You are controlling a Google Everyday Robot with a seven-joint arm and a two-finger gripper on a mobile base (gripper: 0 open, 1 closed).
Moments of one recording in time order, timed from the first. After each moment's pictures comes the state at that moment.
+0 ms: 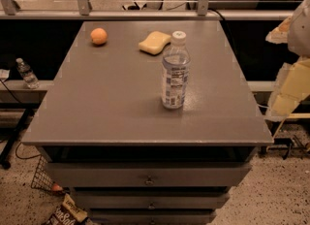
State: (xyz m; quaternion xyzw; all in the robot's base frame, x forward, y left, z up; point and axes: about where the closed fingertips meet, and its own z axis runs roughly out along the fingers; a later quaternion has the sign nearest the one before) arm 0.438 -0.215 0.981 -0.60 0.78 -0.04 0.17
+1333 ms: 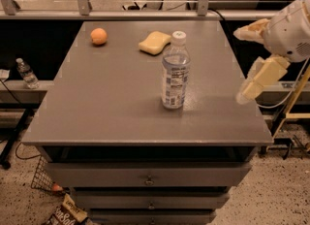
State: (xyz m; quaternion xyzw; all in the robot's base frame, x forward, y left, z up) arm 0.505 -0.181 0.954 -0.64 0.70 0.09 0.31
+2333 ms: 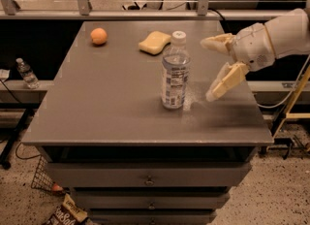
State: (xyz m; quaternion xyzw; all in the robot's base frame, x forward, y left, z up) arm 0.552 -0.125 0.913 -0.63 0.62 0.25 0.39
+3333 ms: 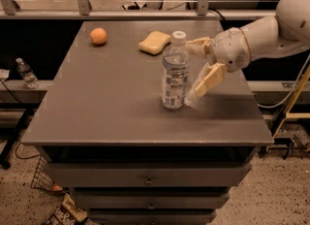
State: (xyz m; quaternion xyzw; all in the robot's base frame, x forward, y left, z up) arm 0.553 -0.072 0.908 -0.63 0.57 0.34 0.39
